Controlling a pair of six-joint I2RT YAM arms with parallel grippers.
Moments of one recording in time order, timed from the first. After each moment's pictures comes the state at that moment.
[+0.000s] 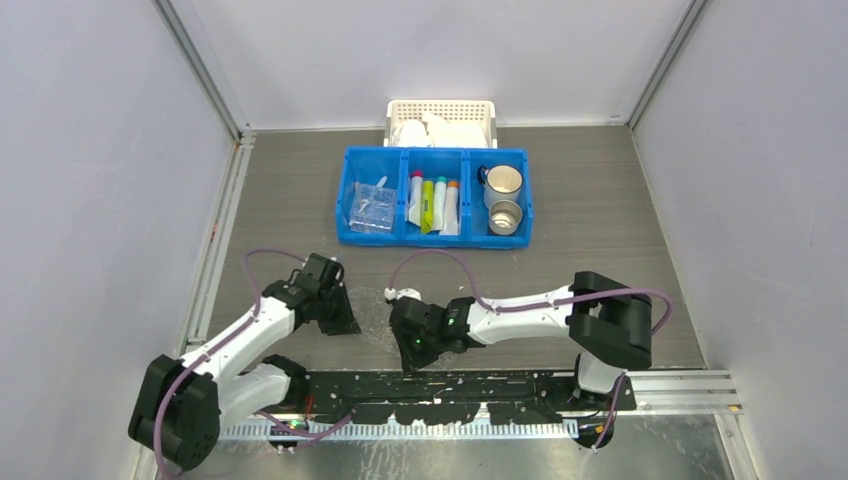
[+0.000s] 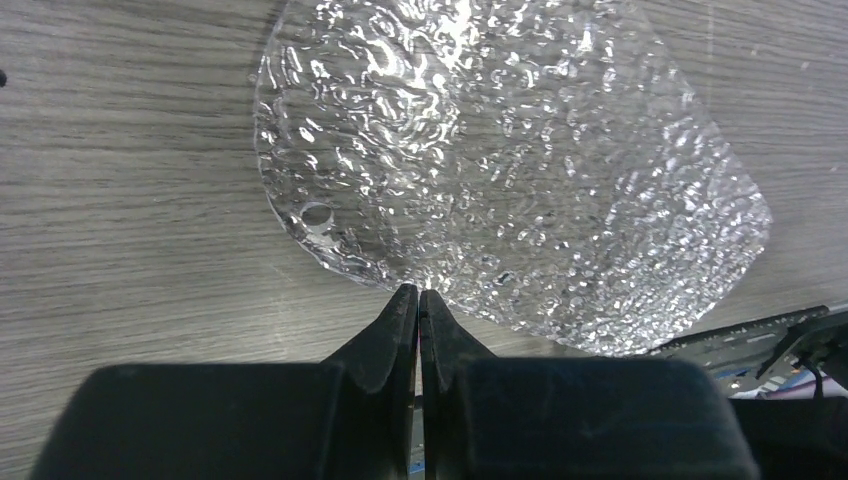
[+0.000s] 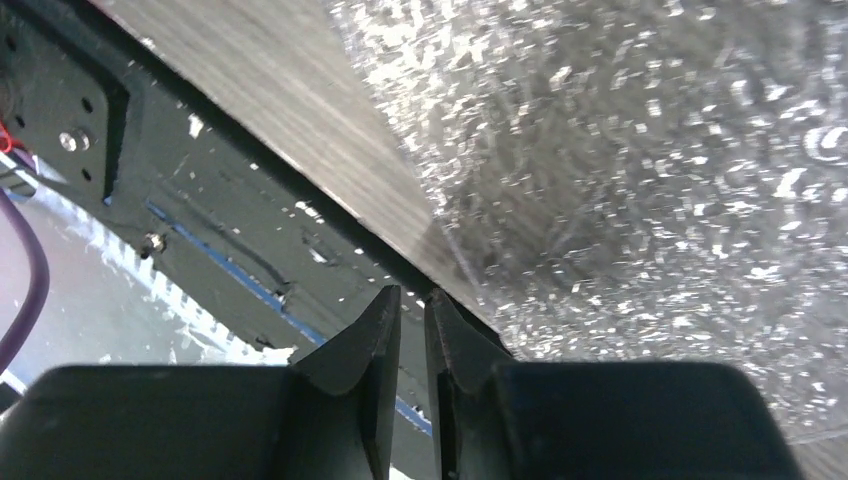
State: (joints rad) left arm -0.43 1.00 0.47 -0.62 0.17 -0.71; right arm 1.29 1.69 0.94 -0.28 -0.06 0.82
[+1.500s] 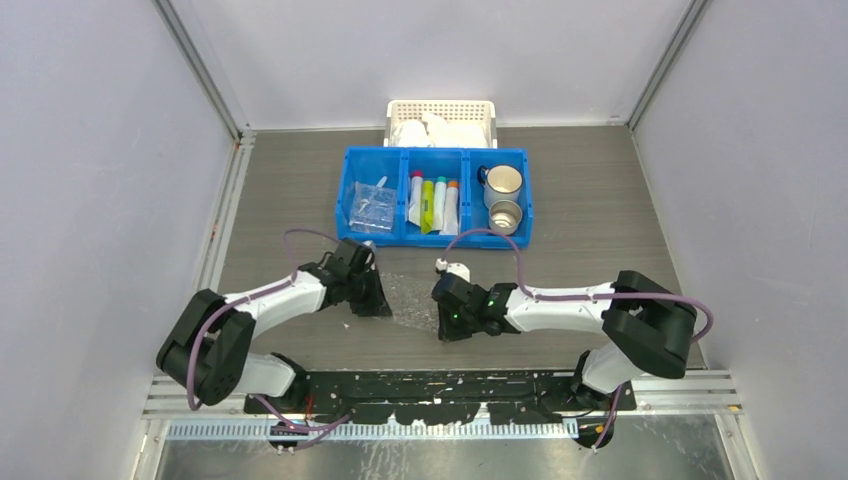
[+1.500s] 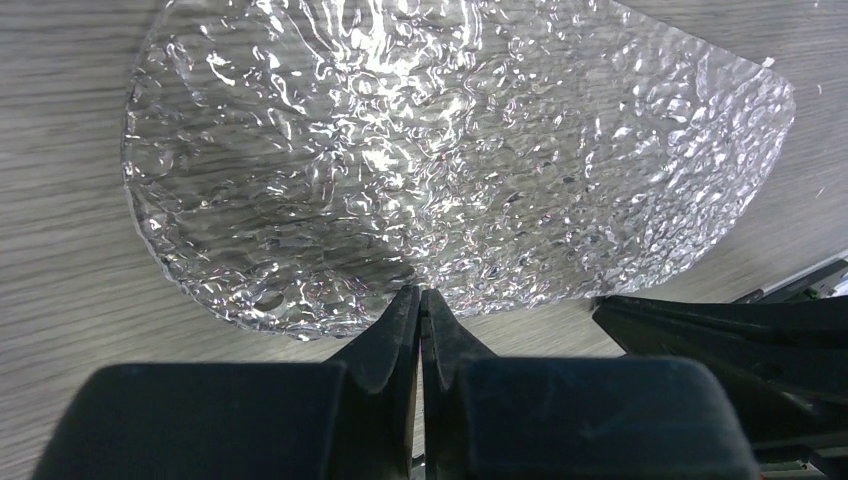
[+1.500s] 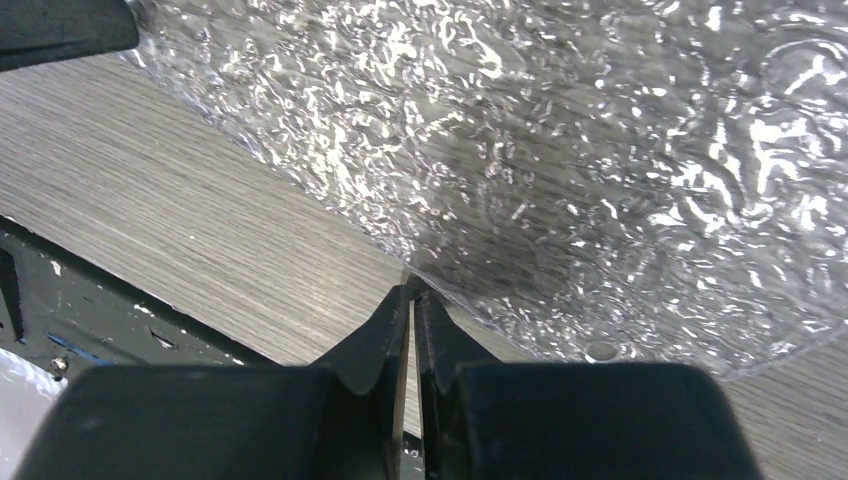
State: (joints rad) left arm -0.55 1.34 0.56 -0.30 0.23 -0.73; right arm 1.09 1.51 0.72 -0.25 0.07 0.84
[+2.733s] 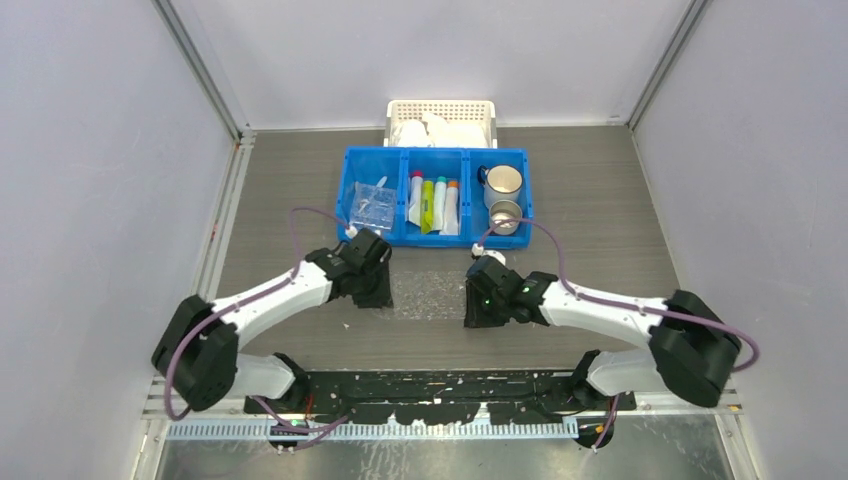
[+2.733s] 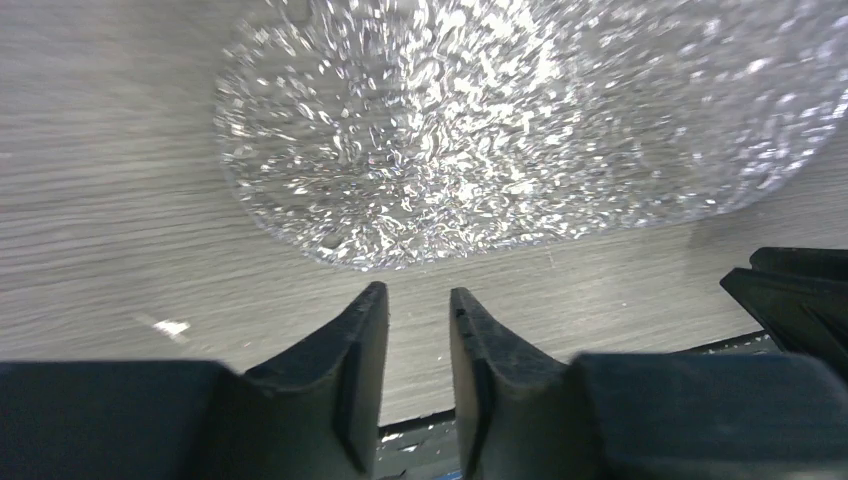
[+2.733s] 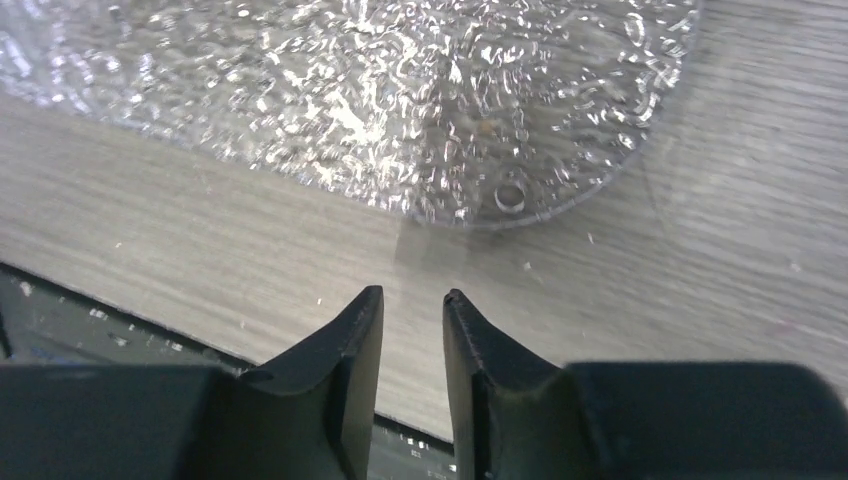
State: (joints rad) left arm -0.69 1.35 0.74 -0.52 0.03 -0.75; right arm 0.89 1.35 0.65 -0.37 0.04 0.79
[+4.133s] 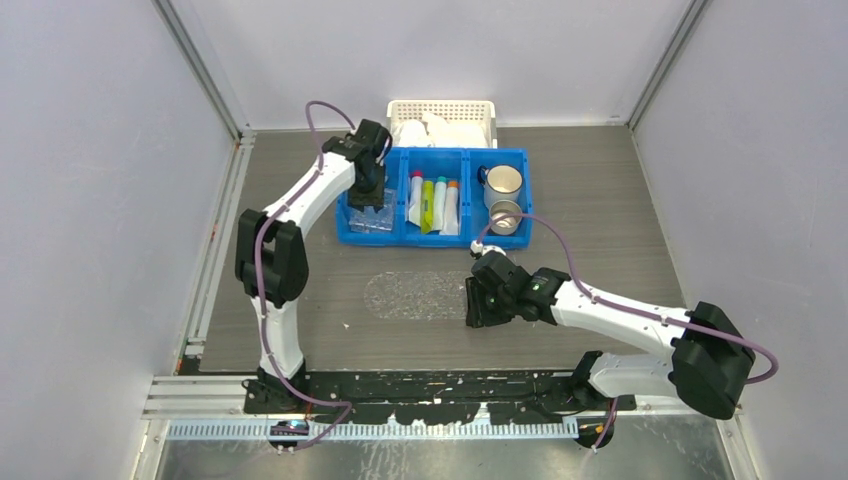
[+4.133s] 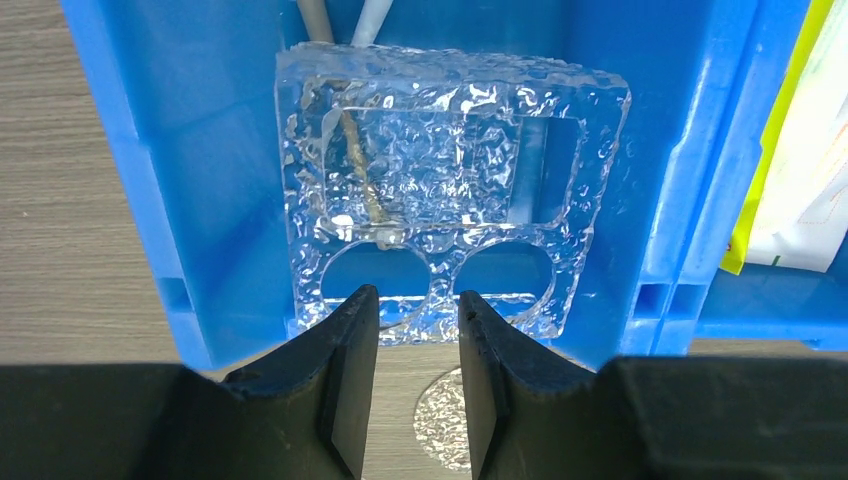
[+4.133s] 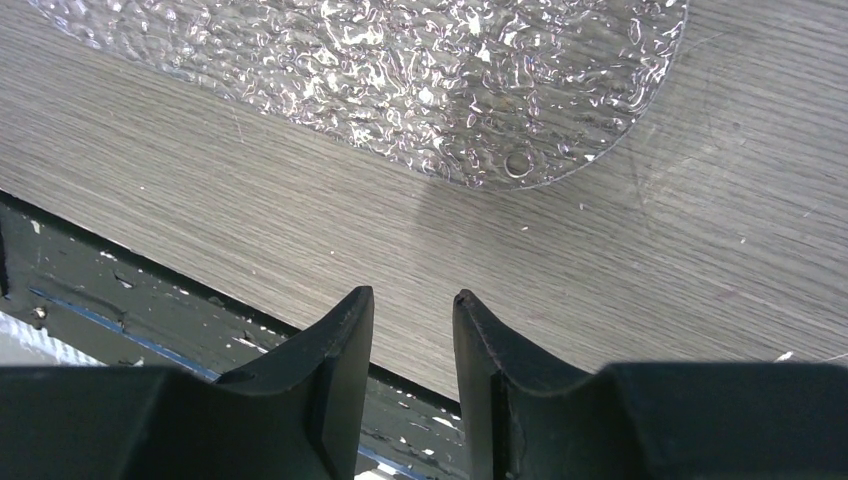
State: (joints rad) left arm -0.40 1.97 1.76 -0.95 -0.16 -0.31; right arm 0.89 1.20 0.70 -0.53 0.02 0.67
